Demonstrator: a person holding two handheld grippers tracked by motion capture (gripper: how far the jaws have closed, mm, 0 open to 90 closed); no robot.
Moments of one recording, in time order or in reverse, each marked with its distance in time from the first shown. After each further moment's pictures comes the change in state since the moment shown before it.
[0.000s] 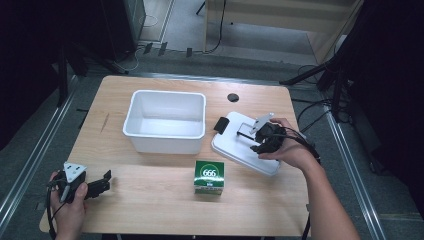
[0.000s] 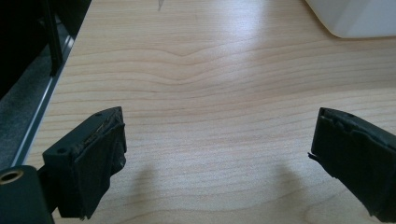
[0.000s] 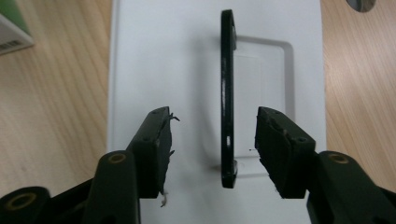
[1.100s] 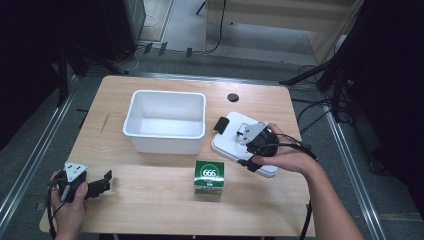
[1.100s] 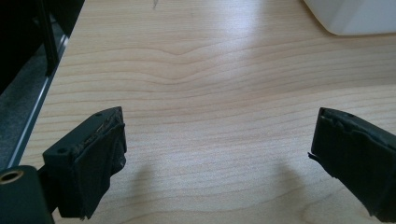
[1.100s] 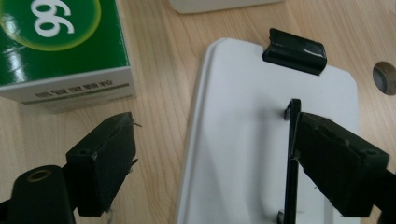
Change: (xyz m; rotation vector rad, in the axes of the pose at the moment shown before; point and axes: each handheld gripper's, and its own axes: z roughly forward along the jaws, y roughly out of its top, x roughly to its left) left arm 0.000 0.001 0.001 0.010 -0.014 0.009; right arm 0.044 0.023 -0.025 -0.144 0.077 -0.125
